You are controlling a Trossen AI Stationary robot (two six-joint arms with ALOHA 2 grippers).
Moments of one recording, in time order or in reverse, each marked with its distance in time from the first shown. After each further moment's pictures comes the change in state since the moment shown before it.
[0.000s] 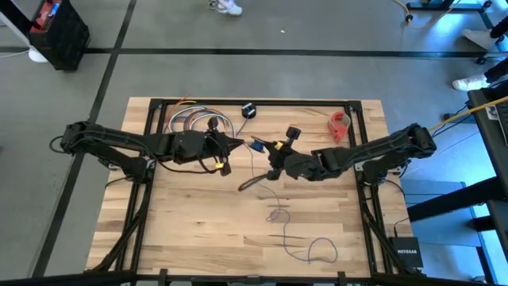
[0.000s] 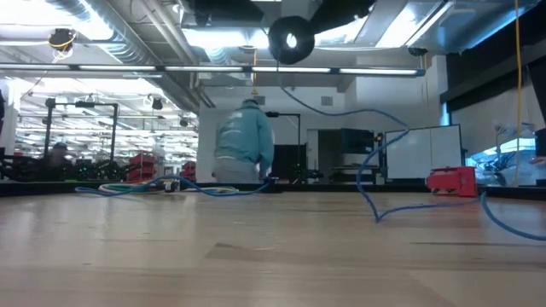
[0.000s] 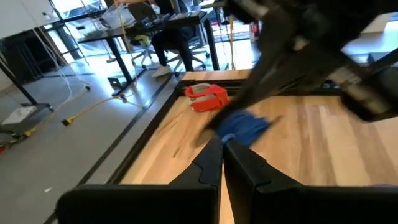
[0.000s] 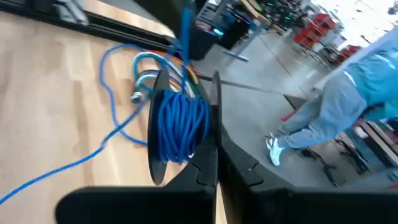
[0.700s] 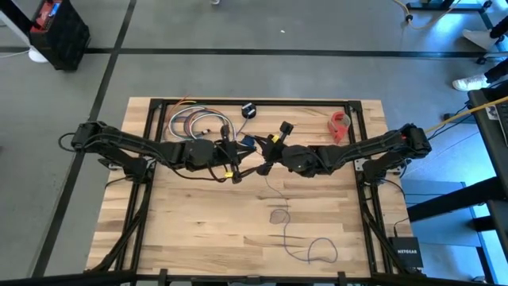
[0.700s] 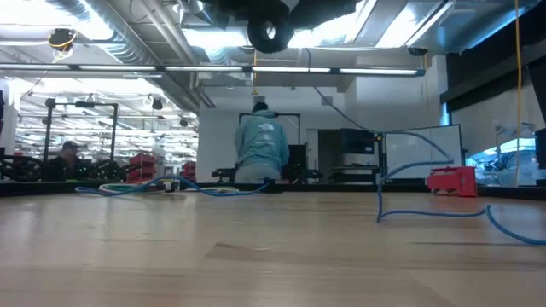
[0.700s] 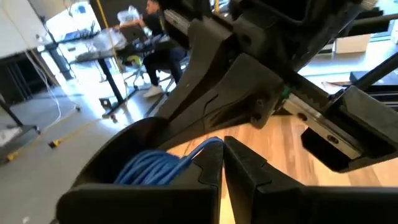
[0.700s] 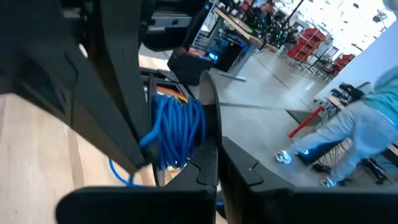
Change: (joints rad) left arm -0.052 0.151 0.001 0.240 0.004 0.030; right arm -0.063 0.056 -0.003 0.283 -0.068 -0.081
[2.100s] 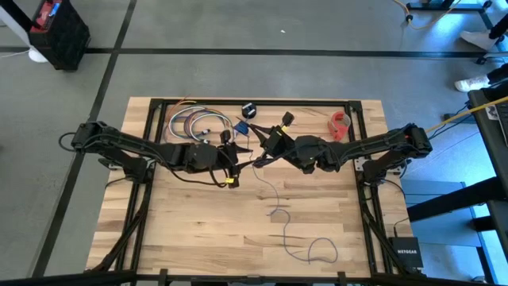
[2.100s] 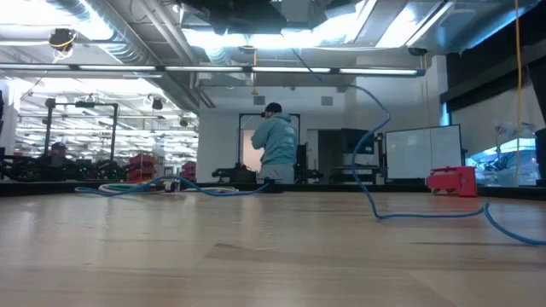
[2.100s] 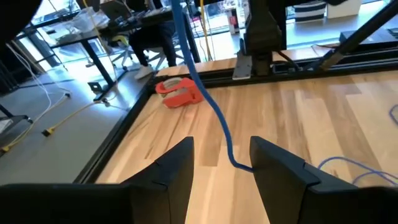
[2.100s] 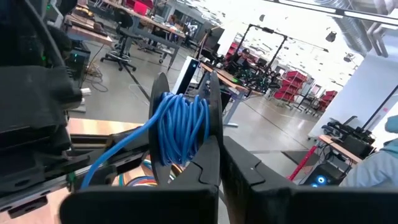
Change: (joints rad) left arm -0.012 0.003 0.000 -0.131 0.008 0.000; right arm 0.000 -0.012 0.078 0.239 -0.018 -0.161
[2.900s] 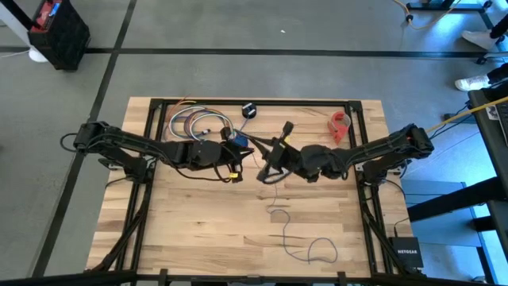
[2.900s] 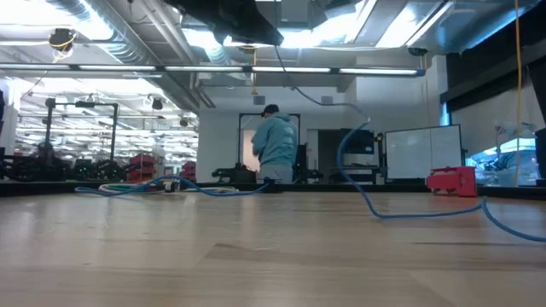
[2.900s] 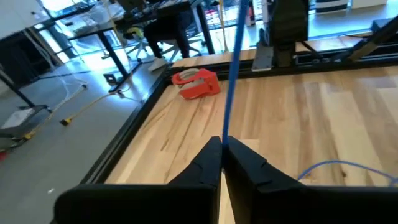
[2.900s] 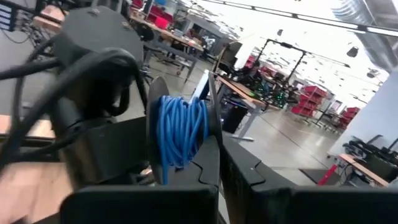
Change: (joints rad) left arm 0.045 0.029 -0.004 -0.002 -0.024 -0.002; right arm 0.102 -0.011 0.006 0.028 -0.022 -0.039
